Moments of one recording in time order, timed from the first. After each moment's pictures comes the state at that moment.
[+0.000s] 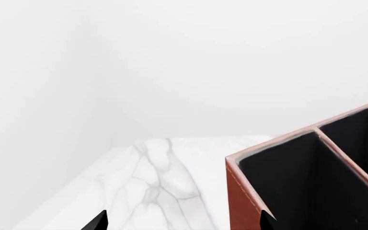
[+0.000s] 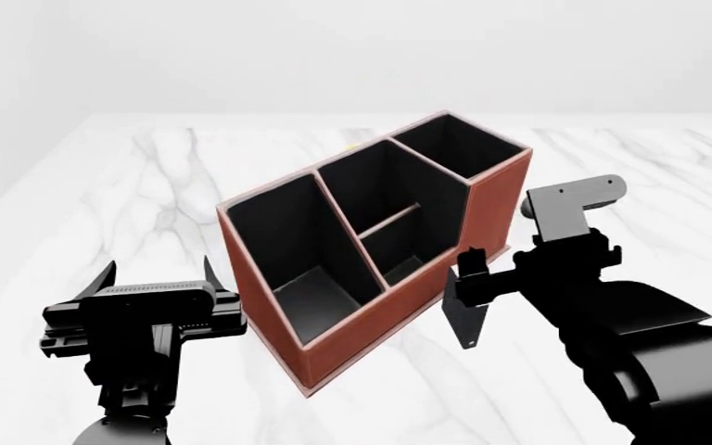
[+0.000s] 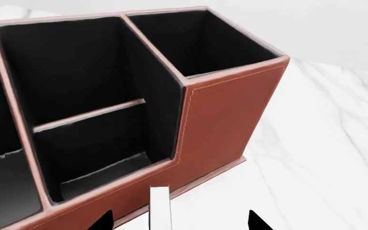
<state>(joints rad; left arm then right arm) -0.15 -0.18 0.07 0.49 -0.06 -0.57 -0.28 0.71 0.32 -0.11 -0.25 0.30 1.31 -0.02</state>
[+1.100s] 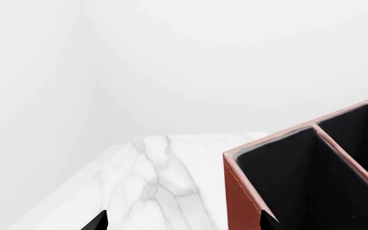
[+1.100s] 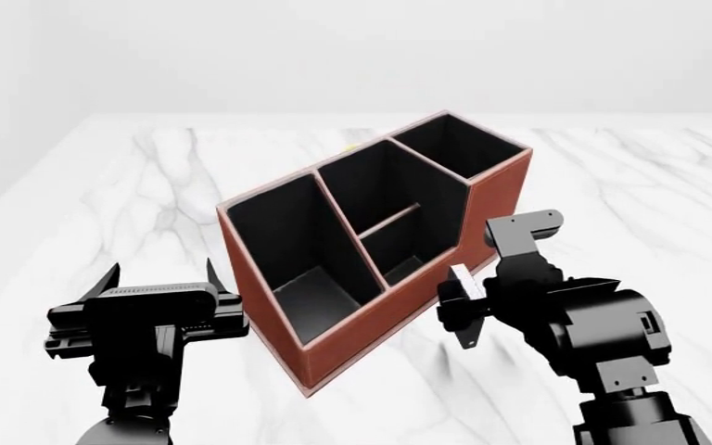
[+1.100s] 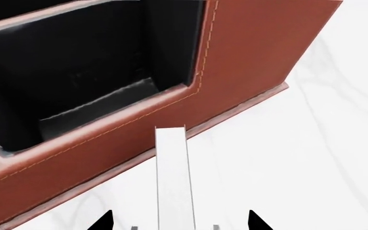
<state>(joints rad) -0.15 -0.20 0.09 0.47 -0.09 -0.55 -0.31 0.85 0.26 -0.26 0.32 0.27 1.19 -0.08</state>
